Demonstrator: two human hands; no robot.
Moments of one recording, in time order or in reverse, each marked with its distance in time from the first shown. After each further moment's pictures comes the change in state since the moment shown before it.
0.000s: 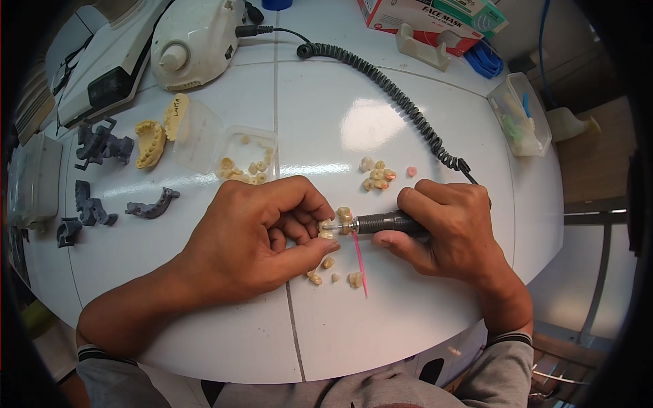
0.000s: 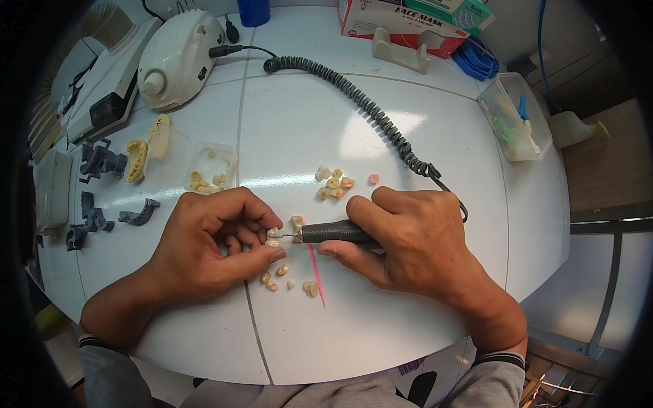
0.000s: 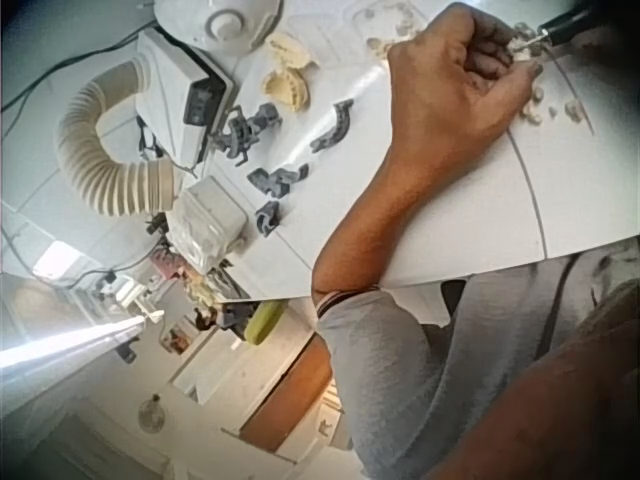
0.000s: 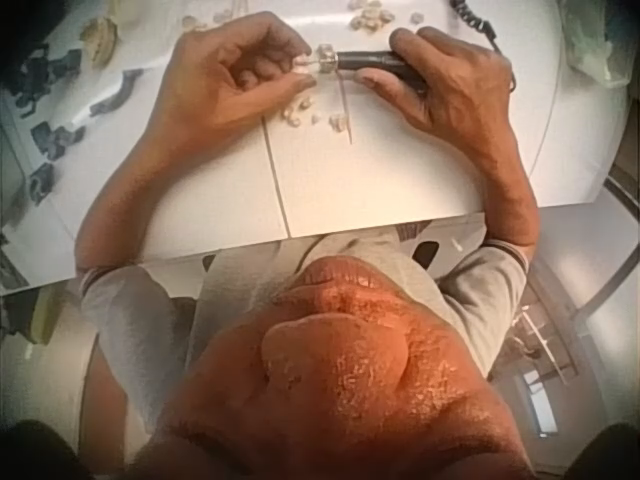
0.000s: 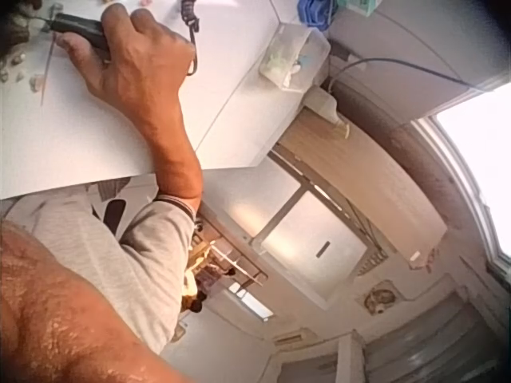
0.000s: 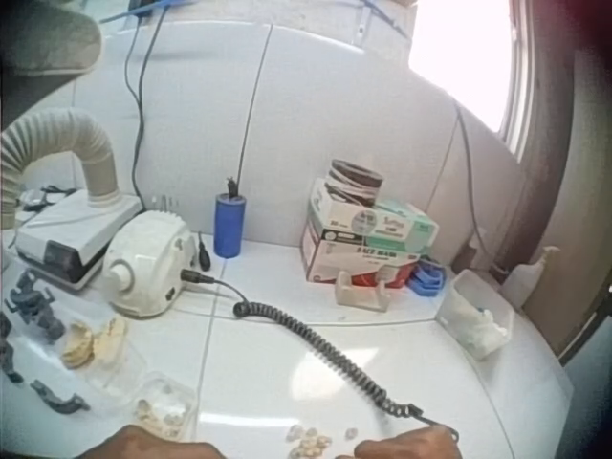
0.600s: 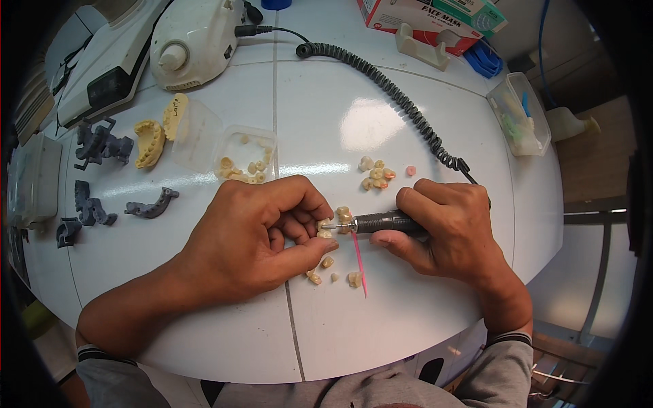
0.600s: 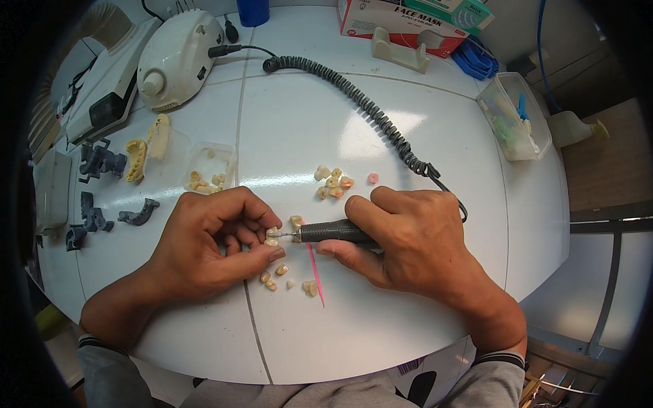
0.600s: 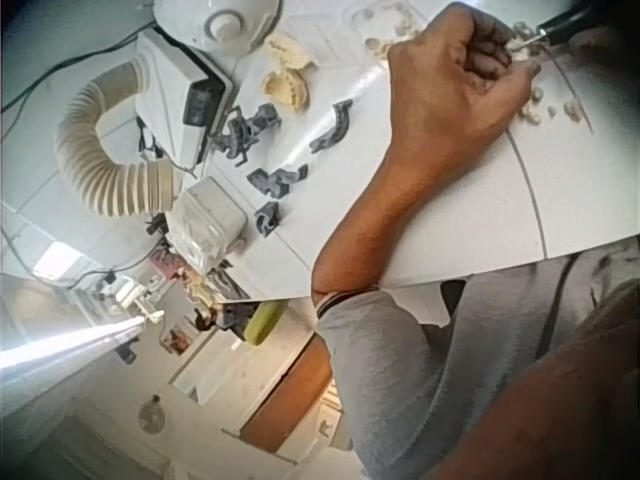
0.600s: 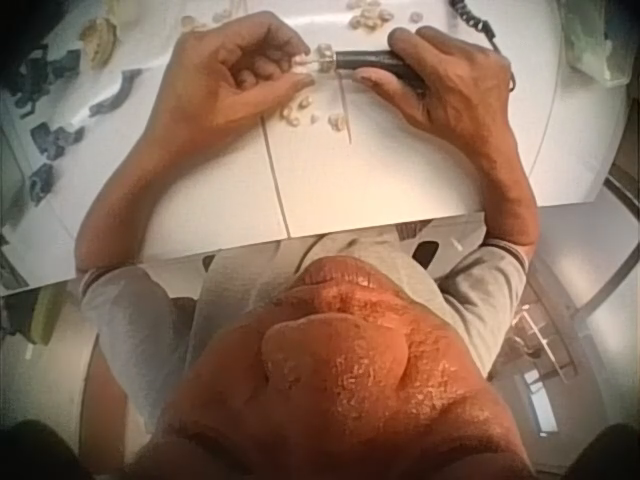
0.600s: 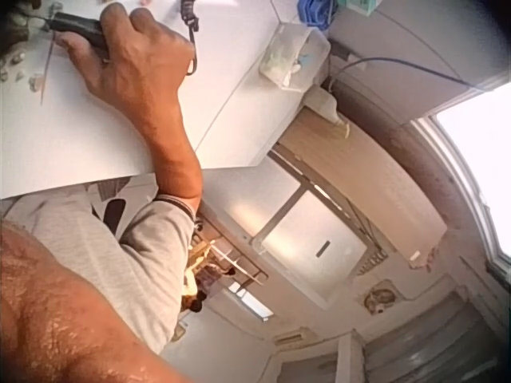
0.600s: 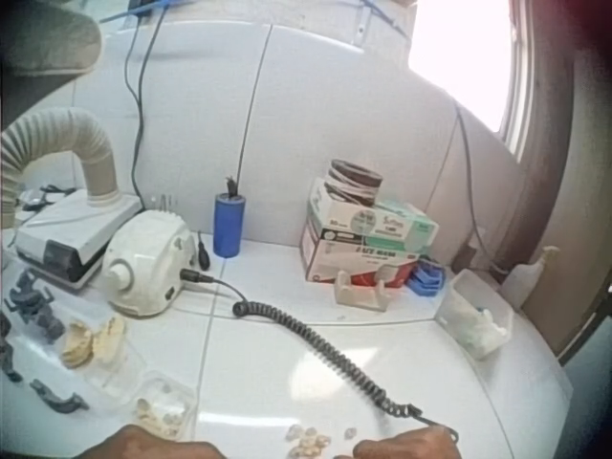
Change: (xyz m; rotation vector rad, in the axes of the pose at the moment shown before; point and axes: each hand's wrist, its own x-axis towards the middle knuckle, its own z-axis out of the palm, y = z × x) left_hand 0.000 0.001 0.000 -0.001 0.002 -0.007; right_hand 0.000 0.000 0.002 -0.002 0.019 0.005
